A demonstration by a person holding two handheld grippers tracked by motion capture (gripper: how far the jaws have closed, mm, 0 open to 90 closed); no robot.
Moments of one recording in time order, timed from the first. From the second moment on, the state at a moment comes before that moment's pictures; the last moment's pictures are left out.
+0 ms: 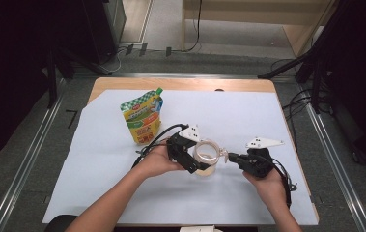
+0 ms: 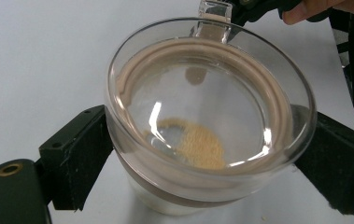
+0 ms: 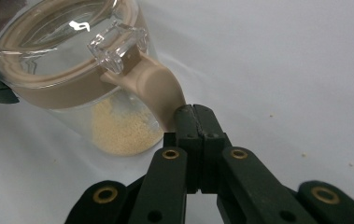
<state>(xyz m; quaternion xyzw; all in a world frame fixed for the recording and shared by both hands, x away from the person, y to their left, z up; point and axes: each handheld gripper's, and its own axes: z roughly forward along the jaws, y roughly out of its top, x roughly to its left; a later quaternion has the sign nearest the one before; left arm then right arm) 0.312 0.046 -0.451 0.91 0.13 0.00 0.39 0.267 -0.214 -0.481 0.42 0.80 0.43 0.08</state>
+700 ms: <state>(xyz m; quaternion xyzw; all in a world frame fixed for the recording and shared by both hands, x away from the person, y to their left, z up) 0.312 0.043 -0.441 0.91 0.12 0.00 0.39 0.267 -0.214 -0.483 0.41 0.80 0.43 0.08</state>
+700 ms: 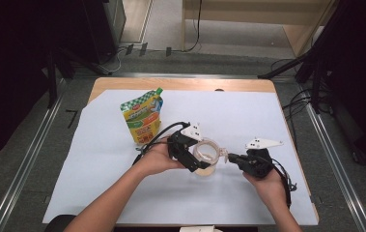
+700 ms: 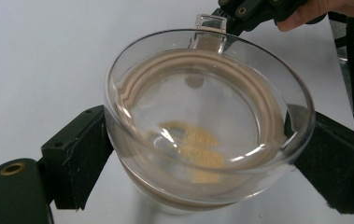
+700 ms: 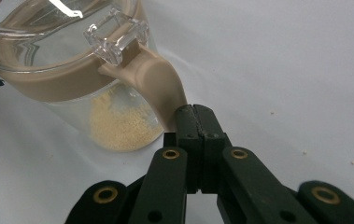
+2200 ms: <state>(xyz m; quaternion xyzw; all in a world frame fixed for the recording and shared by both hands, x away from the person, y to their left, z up) 0.313 0.035 -0.411 0.91 0.12 -0.02 0.41 0.264 -0.214 -0.481 0.41 0.80 0.43 0.08</state>
